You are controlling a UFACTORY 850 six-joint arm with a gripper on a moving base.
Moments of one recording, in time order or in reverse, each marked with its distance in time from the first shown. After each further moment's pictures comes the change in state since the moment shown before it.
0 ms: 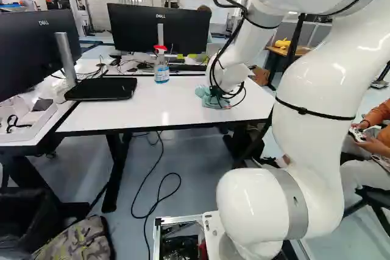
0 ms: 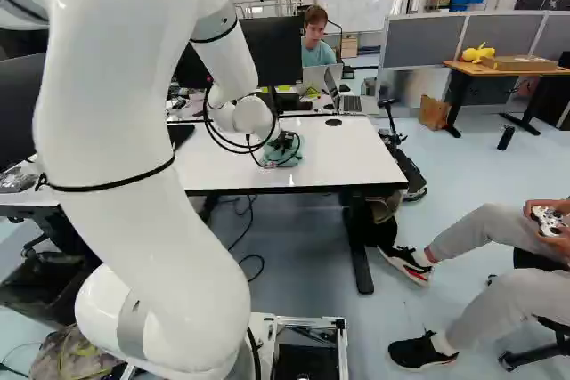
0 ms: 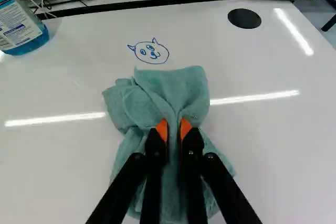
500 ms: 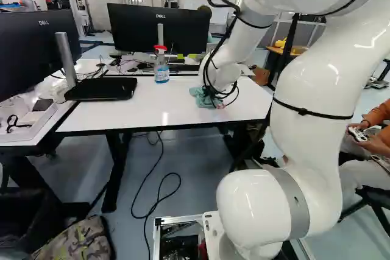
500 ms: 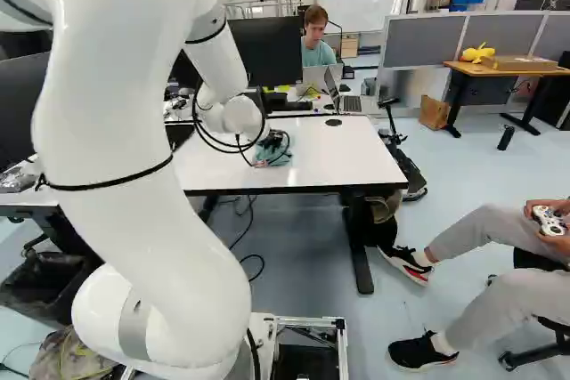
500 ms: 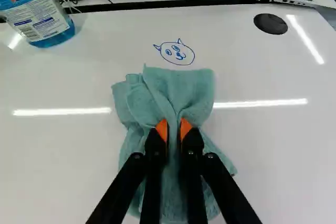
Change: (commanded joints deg) arm 4.2 1.2 1.3 0.0 0.0 0.0
